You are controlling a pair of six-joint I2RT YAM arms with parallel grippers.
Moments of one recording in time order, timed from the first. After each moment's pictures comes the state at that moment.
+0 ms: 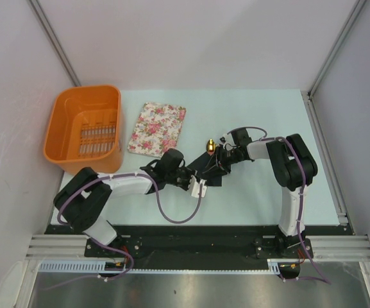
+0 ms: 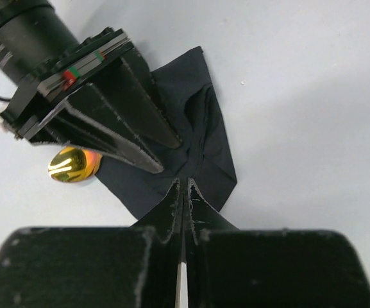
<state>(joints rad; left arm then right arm) -0.77 1.56 0.73 0.12 0.50 1.16 0.35 2.04 1.08 -0.13 -0.91 0.74</state>
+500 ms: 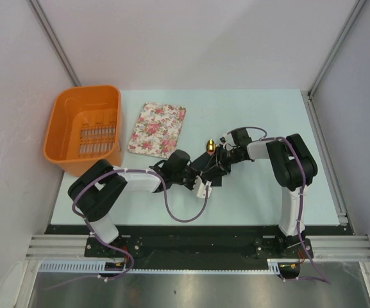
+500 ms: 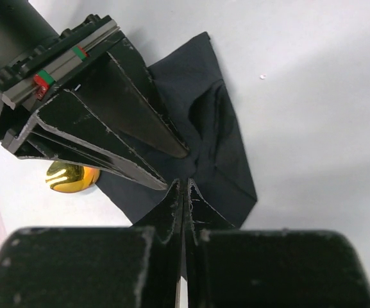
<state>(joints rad) -0.79 1.70 0.77 0.21 0.42 1.24 0.35 2.04 1.08 -0.13 -0.91 0.74</state>
